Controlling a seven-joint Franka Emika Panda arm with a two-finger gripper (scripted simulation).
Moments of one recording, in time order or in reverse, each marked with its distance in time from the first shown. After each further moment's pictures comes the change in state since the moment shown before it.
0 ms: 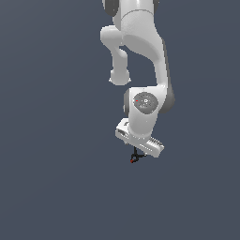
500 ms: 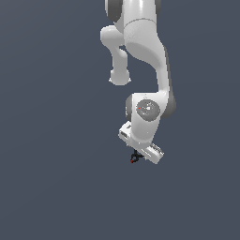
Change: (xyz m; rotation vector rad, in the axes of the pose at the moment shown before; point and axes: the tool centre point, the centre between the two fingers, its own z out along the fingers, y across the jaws) arm 0.002 -0.010 0.020 -0.008 -0.002 0.152
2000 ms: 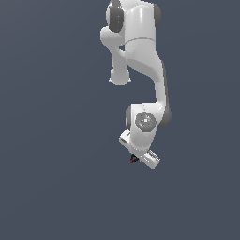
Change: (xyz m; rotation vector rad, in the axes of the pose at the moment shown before) arm 0.001 -0.002 0.054 -0.001 0.000 0.032
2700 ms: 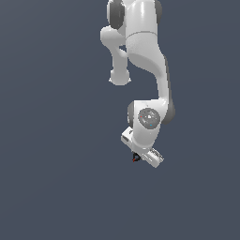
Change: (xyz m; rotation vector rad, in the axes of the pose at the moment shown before) arm -0.005 -0.006 -0.020 -0.002 -0.001 0.000
